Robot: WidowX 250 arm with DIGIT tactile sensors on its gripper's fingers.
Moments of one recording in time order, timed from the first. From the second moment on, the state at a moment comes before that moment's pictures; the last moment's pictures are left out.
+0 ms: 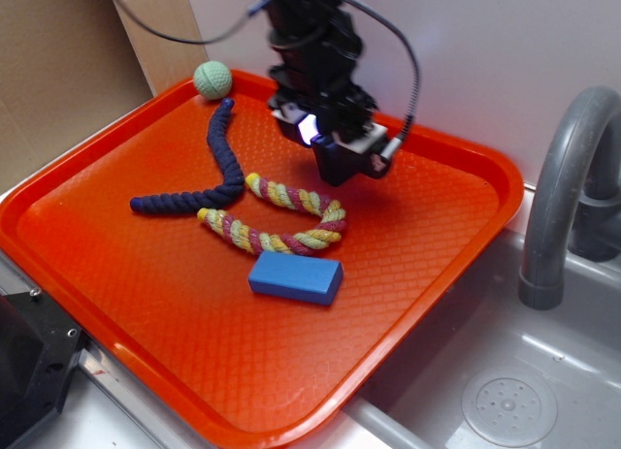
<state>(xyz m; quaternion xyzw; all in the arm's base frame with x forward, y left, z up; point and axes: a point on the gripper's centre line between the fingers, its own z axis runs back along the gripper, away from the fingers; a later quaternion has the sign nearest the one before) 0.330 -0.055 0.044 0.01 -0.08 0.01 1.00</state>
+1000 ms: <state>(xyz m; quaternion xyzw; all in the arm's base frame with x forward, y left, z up) 0.231 0.008 0.196 0.02 -0.03 0.04 1.00</state>
